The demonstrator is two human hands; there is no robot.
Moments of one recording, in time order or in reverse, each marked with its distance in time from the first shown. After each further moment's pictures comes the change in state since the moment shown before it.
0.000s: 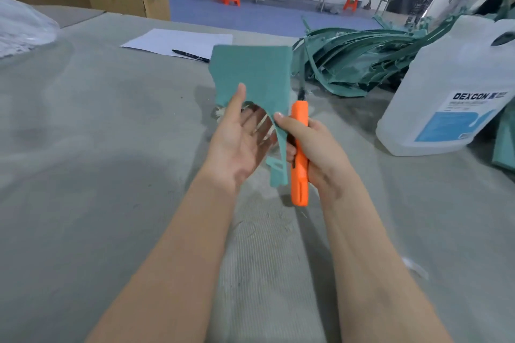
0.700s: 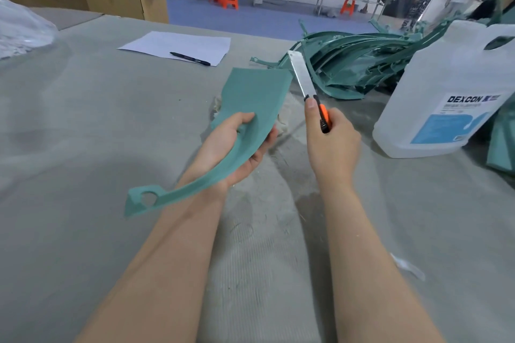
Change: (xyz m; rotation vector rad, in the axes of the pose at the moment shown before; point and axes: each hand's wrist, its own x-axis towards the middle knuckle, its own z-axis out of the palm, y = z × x) left_hand -0.001 0.007 -0.011 0.047 0.034 -0.208; right_hand 0.011 0.015 -0.024 -0.815 0.729 -0.392
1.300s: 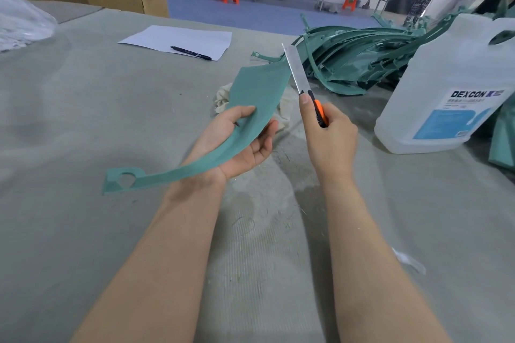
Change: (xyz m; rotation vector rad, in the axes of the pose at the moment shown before) left_hand 0.000 0.003 -0.007 -0.013 -0.064 -0.040; right_hand 0.000 0.002 0.003 0.056 -0.059 -0.063
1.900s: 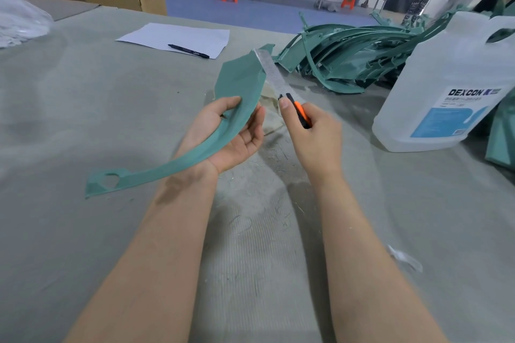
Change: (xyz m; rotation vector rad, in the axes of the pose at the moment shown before) left_hand -0.006 0.008 0.000 -0.143 -0.005 0.048; right_hand -0.003 -0.002 0.009 0.036 -0.129 -0.109
